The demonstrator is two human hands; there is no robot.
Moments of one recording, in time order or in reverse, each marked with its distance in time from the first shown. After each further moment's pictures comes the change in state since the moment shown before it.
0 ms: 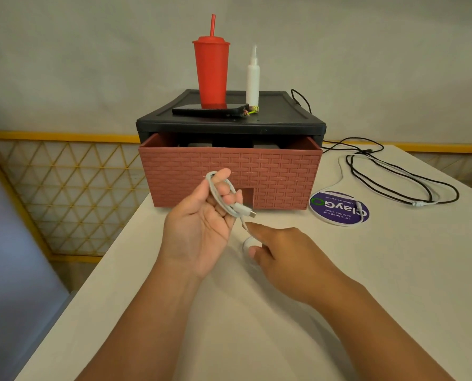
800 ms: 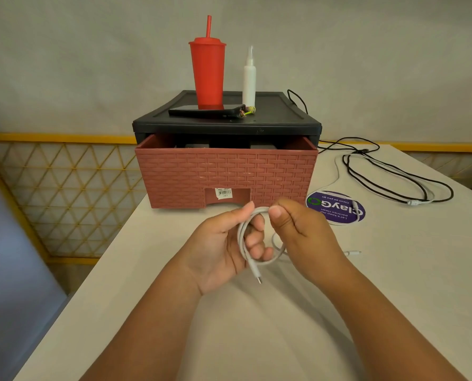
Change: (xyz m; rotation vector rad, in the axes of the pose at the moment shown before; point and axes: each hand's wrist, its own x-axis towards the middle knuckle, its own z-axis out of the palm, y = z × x) left_hand -0.008 -0.015 0.001 0.381 -0.160 -0.439; right_hand 0.005 0.015 -0.008 0.394 0.383 -0.067
